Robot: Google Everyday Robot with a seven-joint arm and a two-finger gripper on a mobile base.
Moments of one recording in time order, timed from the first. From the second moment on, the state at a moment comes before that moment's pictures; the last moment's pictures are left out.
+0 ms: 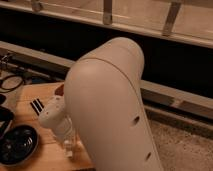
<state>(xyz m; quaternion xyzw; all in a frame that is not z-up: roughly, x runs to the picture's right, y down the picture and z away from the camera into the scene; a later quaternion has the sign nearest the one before) -0.187 0.278 0.726 -0.31 0.25 0.54 0.74</state>
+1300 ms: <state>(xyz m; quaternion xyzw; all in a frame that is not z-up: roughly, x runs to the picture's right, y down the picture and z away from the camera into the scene) -0.197 0.203 0.687 -0.24 0.21 0.55 0.78</state>
